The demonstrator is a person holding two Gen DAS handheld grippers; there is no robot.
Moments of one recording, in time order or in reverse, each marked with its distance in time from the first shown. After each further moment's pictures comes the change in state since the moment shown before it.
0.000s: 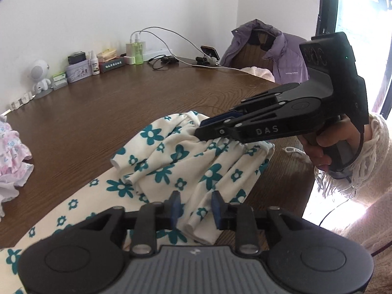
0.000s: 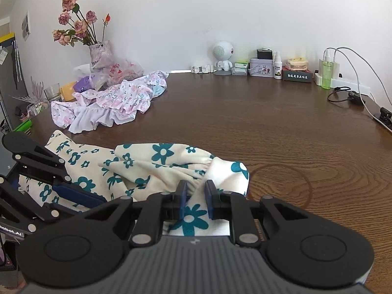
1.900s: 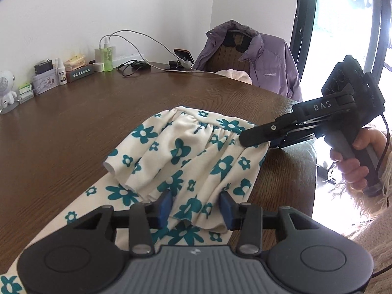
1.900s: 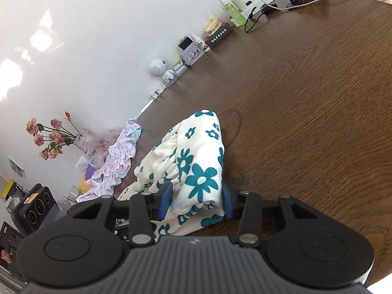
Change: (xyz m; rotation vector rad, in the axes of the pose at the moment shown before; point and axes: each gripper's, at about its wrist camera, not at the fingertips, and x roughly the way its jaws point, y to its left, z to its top) left arm 0.054 -0.004 0.026 0.096 -0.013 -0.155; right arm -0.046 -0.086 -0.064 0.695 -0.069 0.109
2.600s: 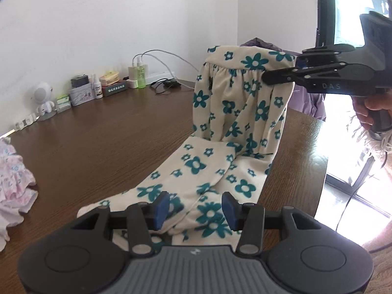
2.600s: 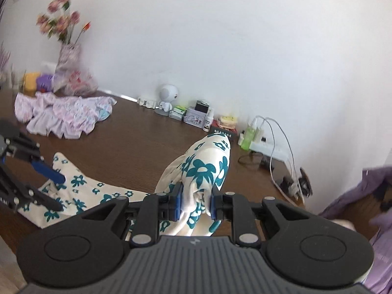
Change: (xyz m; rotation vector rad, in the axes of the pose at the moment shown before) left arm -0.043 -0.020 -0.004 -0.071 -0.063 0.172; right arm -0.033 0.141 0.009 -1.070 -0.167 -0.445
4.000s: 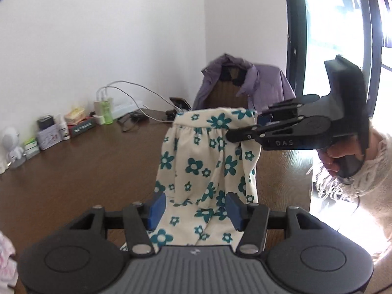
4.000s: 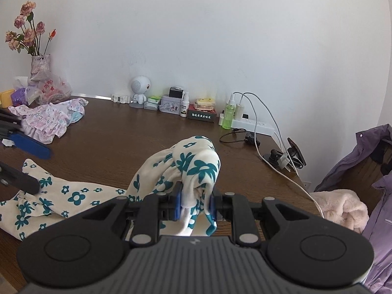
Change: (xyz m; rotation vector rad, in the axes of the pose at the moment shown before) left arm 0.047 -0.035 0.084 0.162 -0.037 -0.120; right arm 0.032 -0.050 -0.047 0.254 0.037 -0.037
